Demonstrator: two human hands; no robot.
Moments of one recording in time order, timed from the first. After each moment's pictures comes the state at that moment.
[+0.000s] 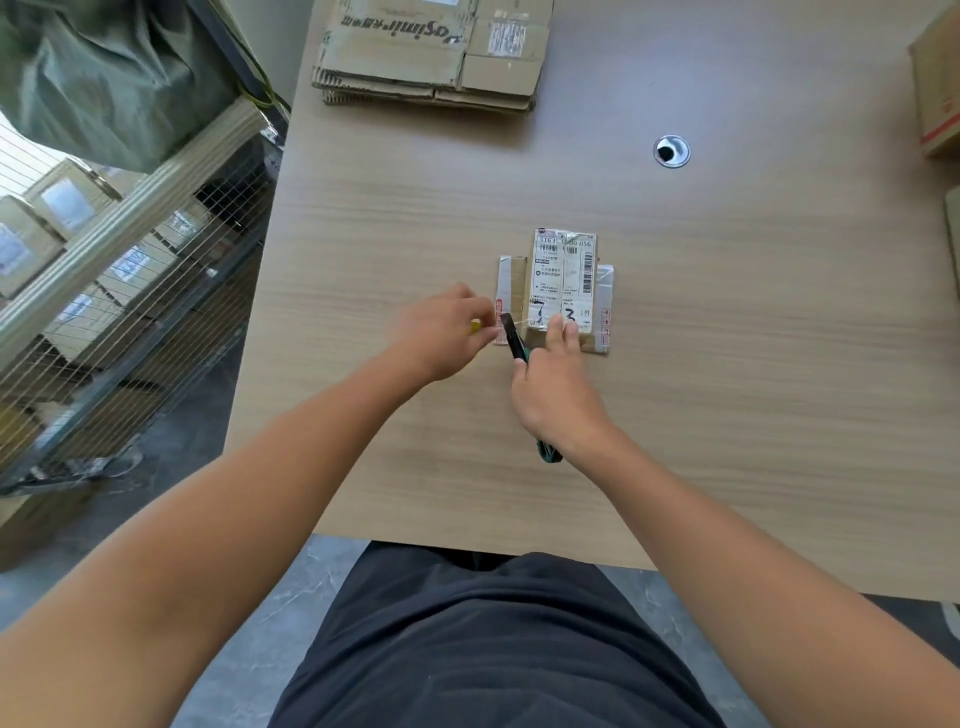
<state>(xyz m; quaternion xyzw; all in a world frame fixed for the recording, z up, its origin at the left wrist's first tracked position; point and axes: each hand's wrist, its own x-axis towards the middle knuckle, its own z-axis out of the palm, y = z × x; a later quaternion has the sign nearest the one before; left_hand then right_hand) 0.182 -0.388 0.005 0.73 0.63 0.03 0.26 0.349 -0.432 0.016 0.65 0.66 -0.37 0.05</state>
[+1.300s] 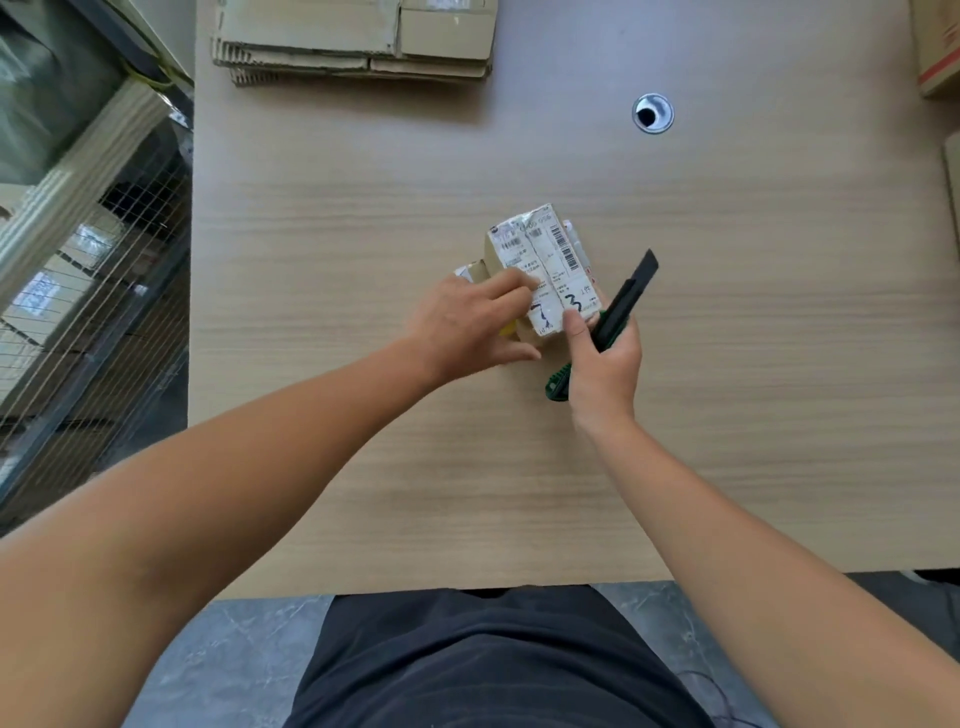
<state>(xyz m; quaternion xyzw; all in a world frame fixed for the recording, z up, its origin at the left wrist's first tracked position) 0.205 -0.327 -0.027 0.90 0.38 0.16 0.12 0.378 -0.391 -0.048 0.70 0.31 -0.42 -0.49</state>
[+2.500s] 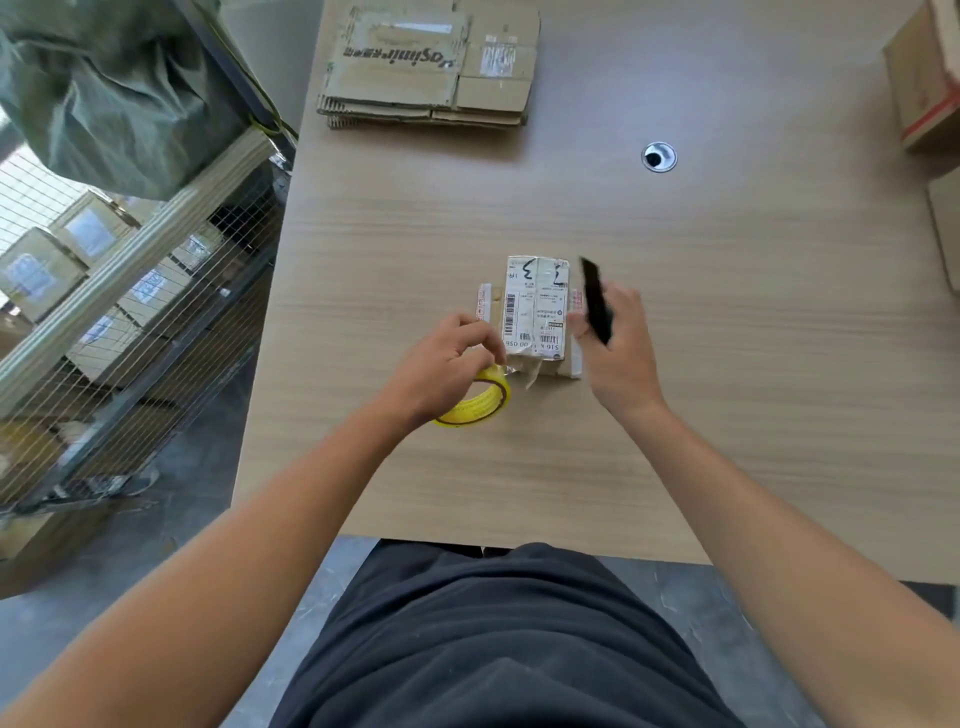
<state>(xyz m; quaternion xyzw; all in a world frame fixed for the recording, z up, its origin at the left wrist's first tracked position) 0.190 -0.441 0.054 0.58 0.63 0.18 0.49 0.410 -0.418 0.020 0.62 0.57 -0.40 -0.36</state>
